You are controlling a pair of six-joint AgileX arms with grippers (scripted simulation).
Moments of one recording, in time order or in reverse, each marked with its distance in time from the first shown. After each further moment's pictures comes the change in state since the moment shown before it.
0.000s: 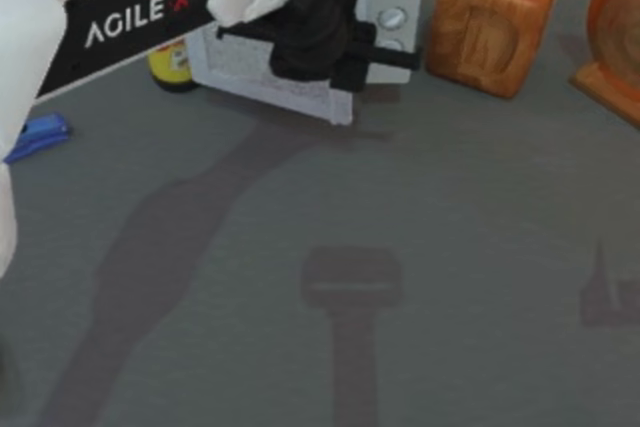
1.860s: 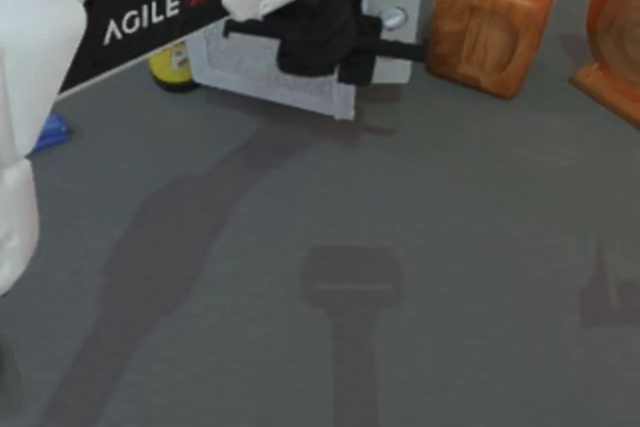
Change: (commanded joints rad) left arm -0.008 0.040 0.063 -0.031 -0.025 -0.046; right arm 0.000 0.000 0.000 0.000 0.000 0.000
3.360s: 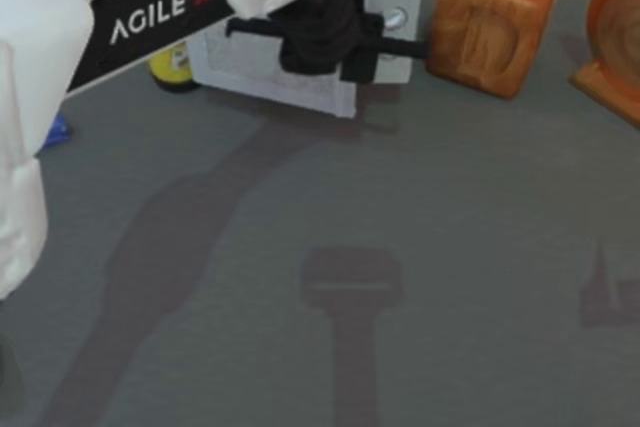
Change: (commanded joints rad) left arm -0.005 0.013 0.022 -0.010 -0.005 -0.017; right arm 0.000 0.000 0.000 0.000 0.000 0.000
